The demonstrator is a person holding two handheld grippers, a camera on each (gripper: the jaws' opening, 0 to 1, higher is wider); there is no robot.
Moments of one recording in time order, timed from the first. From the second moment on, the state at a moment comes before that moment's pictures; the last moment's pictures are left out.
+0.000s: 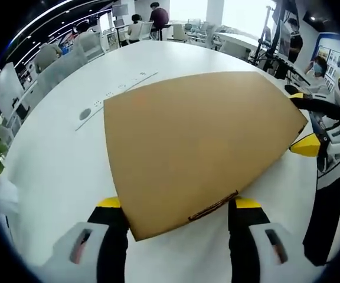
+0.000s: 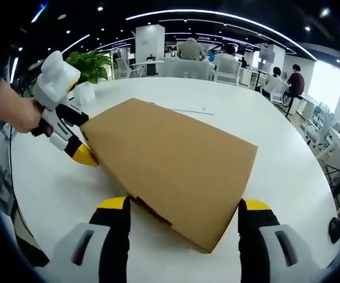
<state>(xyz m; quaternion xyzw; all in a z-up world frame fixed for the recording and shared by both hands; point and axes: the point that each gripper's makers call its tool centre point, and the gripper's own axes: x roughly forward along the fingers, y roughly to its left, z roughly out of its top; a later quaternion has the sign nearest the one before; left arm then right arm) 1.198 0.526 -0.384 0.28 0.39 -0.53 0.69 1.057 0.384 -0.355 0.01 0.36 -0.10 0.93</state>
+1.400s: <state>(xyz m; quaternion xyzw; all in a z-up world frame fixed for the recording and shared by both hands) 1.191 0.530 -0.385 0.29 0.40 -0.52 0.70 1.055 0.381 -0.356 0.01 0.37 -0.08 0.93</state>
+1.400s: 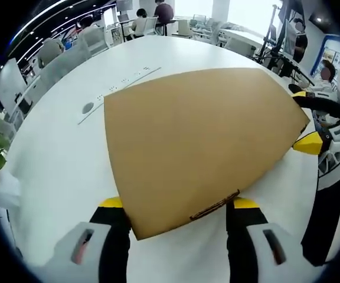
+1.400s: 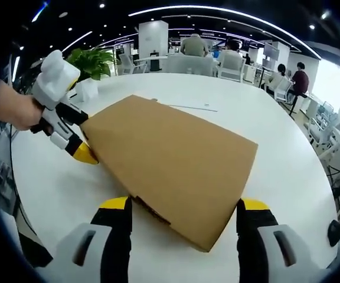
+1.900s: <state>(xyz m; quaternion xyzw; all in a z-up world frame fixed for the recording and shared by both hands) 1.190 0.532 -0.386 0.28 0.40 -0.51 0.70 1.055 0.381 -0.359 0.01 0.37 -0.08 0.93</state>
